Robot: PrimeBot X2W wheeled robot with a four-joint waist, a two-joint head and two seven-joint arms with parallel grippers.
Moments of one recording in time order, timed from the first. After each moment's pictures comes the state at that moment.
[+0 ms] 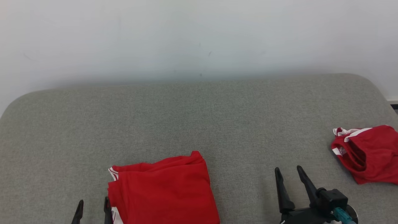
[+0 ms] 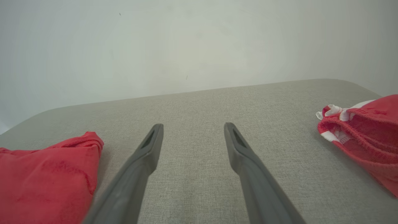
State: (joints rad) left arm 0.08 0.05 0.04 0.21 -0.12 -0.03 -0.26; right arm -0.08 -0.05 0.02 0.35 0.14 0.13 -0.26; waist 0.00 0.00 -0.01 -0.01
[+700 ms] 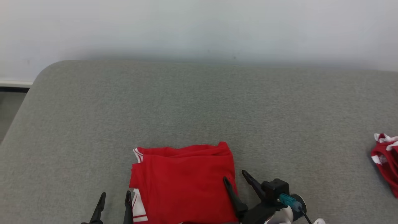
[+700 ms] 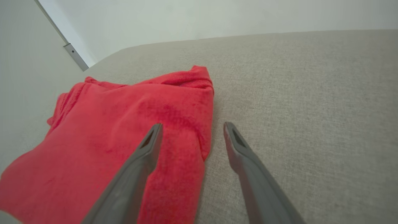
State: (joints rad) left arm 0.04 0.05 -0.07 0.24 -0.15 -0.03 -0.26; right arm -0.29 -0.05 0.38 0.66 0.29 0.13 -0.26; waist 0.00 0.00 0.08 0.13
